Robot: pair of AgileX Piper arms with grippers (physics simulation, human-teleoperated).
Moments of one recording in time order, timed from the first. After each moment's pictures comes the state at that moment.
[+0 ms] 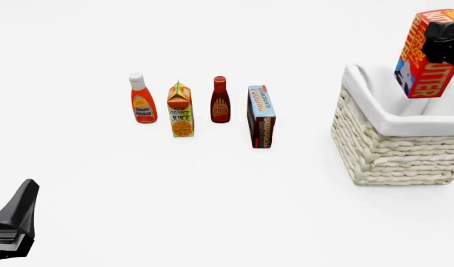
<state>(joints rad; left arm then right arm) 0.00 0.00 0.00 0.00 0.00 -0.12 1.10 -0.84 -0.13 0.00</state>
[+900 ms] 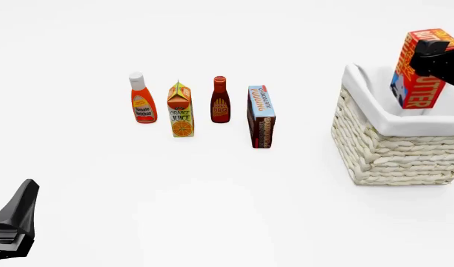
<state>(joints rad) 0.00 0.00 0.00 0.00 0.00 -0.16 1.22 -0.82 -0.22 0.00</state>
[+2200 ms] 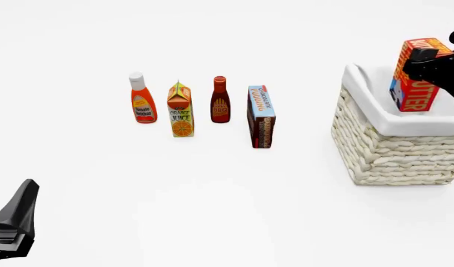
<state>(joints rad) 0.00 0.00 0.00 0.00 0.00 -0.19 1.36 -0.85 -0.31 -0.01</state>
